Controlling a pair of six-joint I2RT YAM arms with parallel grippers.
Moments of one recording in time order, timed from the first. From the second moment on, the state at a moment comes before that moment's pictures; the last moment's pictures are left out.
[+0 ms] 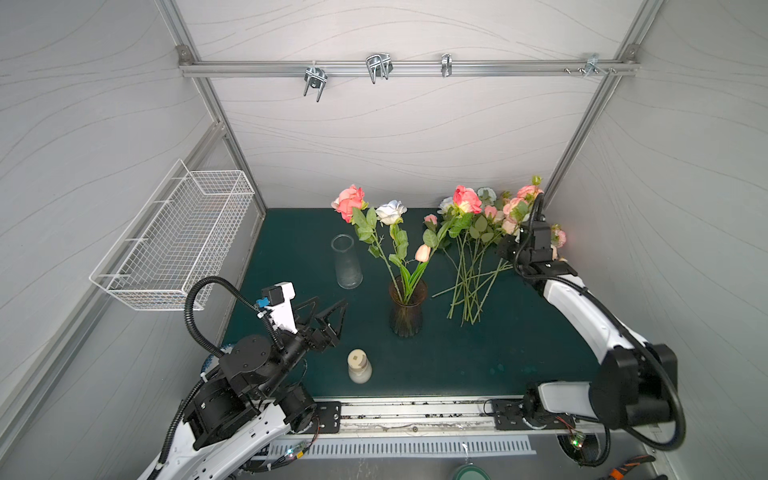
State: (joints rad) left arm -0.81 0.24 0.75 -0.62 -0.29 -0.63; right arm 0.20 1.26 0.97 -0.23 0.15 0.49
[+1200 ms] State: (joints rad) left arm -0.81 0.32 0.88 -0.61 -0.22 -0.61; right arm 0.64 0.72 1.03 -0.31 0.42 0.23
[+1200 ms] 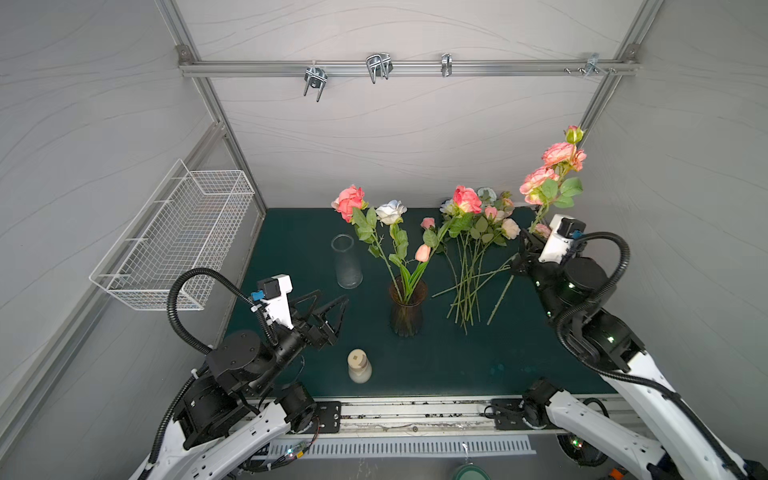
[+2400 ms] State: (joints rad) left arm -0.81 0.75 1.05 -0.41 0.47 -0.64; right arm 1.10 1.06 1.19 -0.08 -0.30 0.41
